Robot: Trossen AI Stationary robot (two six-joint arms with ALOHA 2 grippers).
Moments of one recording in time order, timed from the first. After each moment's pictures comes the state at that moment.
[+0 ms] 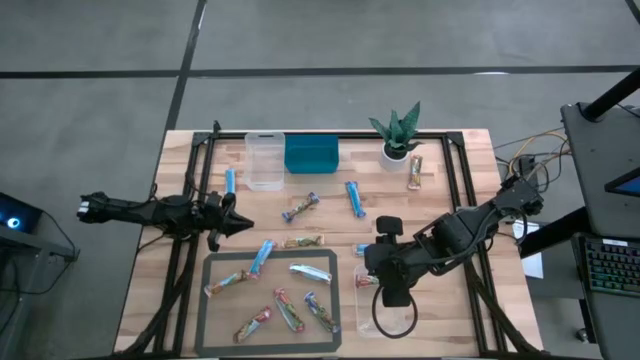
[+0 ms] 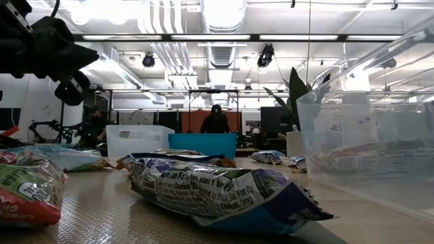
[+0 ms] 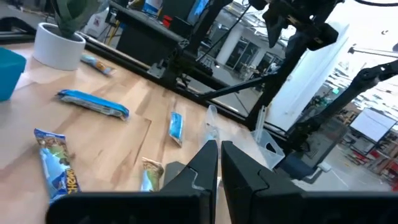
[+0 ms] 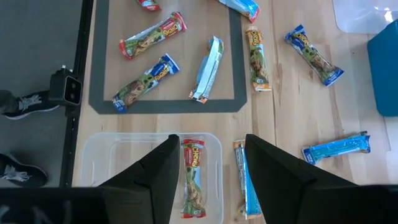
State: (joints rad) left arm -0.14 0.10 0.01 0.03 -0.07 -0.50; right arm 0.53 1.70 1.88 -1.27 0.28 0.46
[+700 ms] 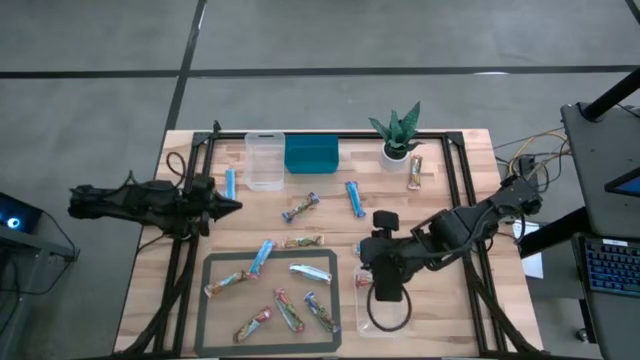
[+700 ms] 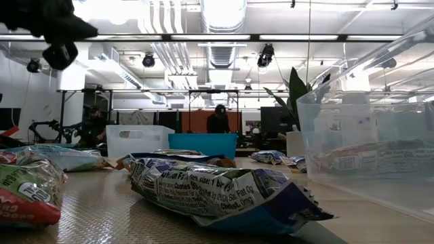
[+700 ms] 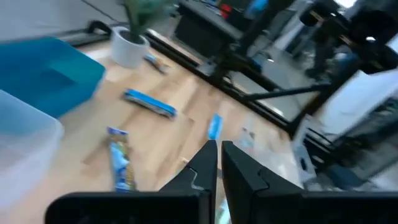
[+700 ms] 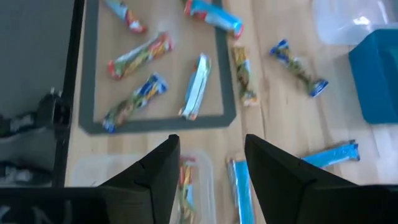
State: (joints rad) left arm -0.14 0.28 0.47 -0.46 -0.27 -0.58; right arm 0.49 1.70 1.88 -1.21 0.32 0.45
